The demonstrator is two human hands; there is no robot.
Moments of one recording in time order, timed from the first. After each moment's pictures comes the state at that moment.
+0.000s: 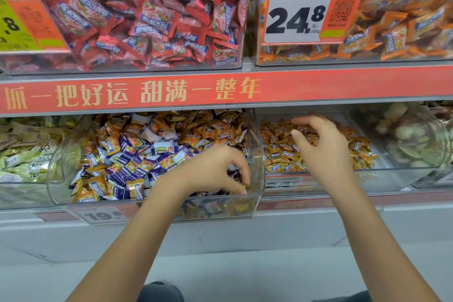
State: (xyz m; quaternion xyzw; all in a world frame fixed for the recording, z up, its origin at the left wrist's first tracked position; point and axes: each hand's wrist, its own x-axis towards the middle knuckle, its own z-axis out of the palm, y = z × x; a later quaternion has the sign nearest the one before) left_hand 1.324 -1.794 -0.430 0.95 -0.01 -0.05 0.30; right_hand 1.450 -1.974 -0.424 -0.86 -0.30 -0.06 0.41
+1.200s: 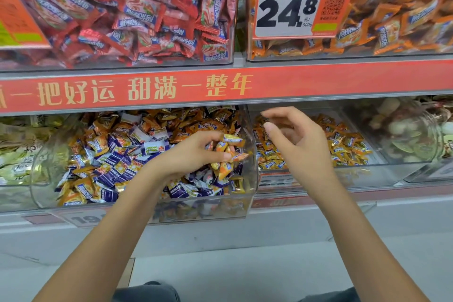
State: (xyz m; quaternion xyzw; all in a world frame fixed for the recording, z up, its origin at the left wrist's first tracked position) left_hand 1.322 -1.778 -0.421 0.85 0.11 -0.01 0.51; right_hand 1.427 -1.962 -0.414 -0.72 -0.39 0.00 0.57
